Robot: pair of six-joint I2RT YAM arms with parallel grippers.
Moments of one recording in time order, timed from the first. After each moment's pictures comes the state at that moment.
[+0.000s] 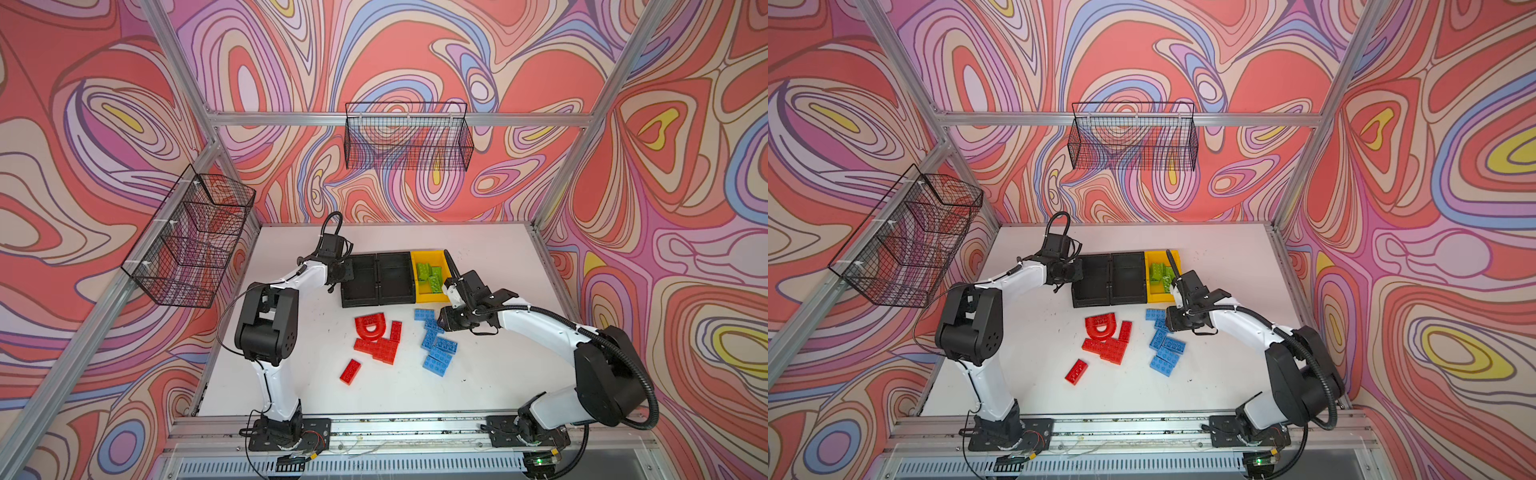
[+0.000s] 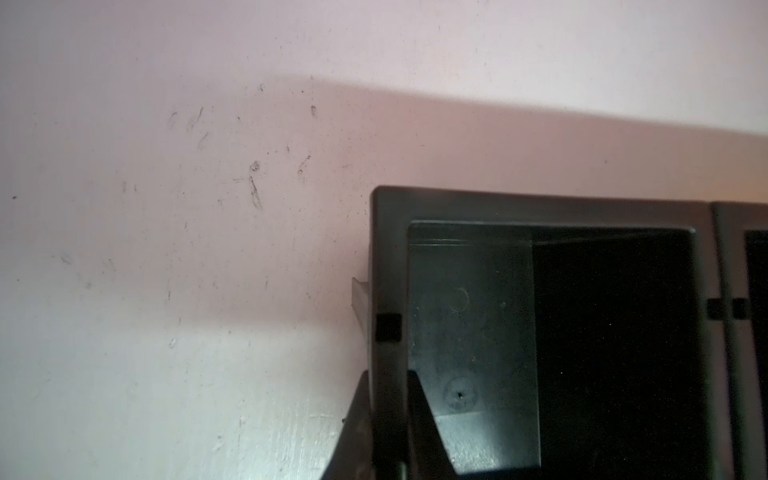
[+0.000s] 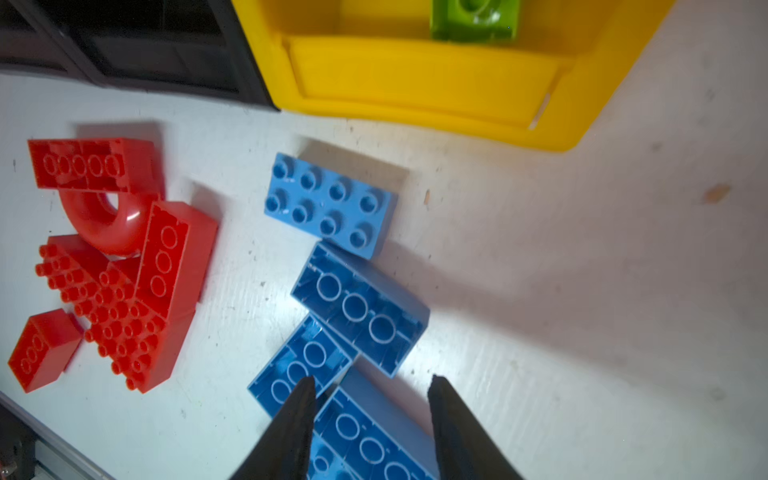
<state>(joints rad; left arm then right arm) -0.22 1.90 1.30 -0.36 0.01 -0.36 0.49 1.46 0.89 -0.58 -0.20 0.34</state>
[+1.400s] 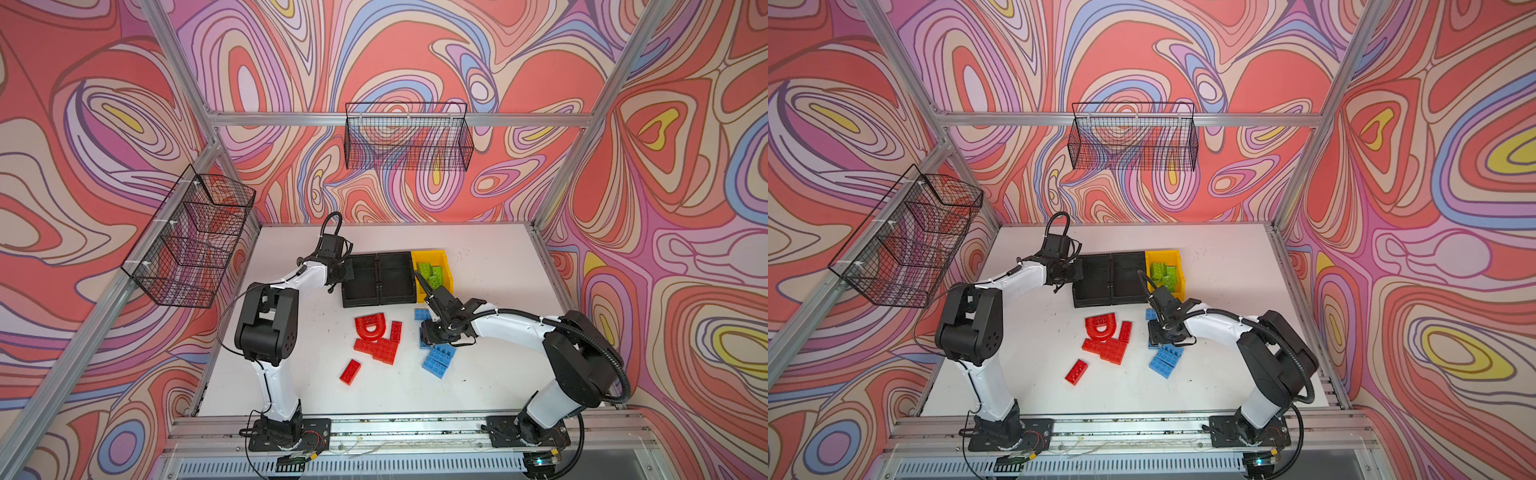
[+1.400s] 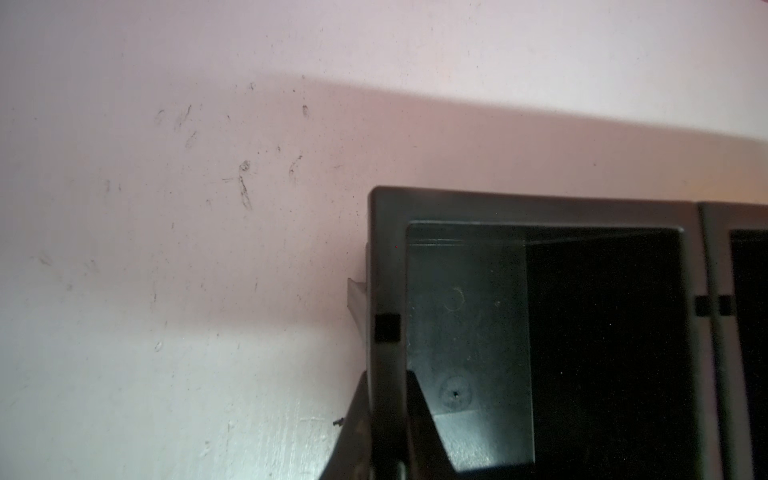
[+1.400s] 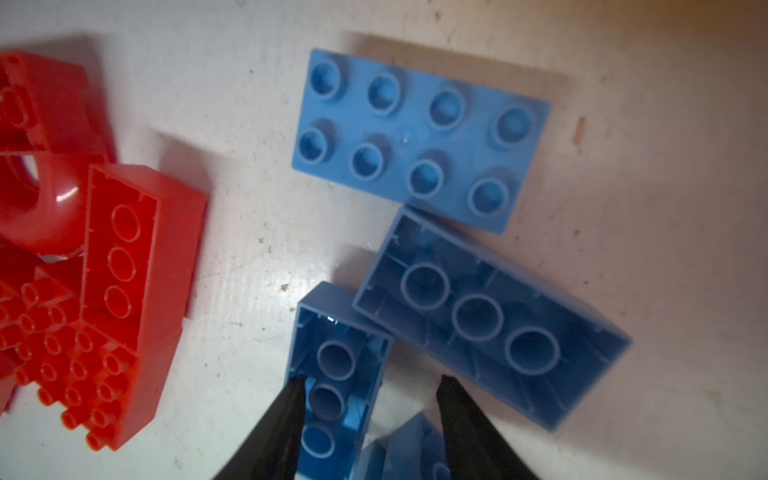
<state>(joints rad) -0.21 1.90 1.29 -0.35 0.03 -0.37 0.70 1.65 0.93 -0.49 -0.07 0.53</state>
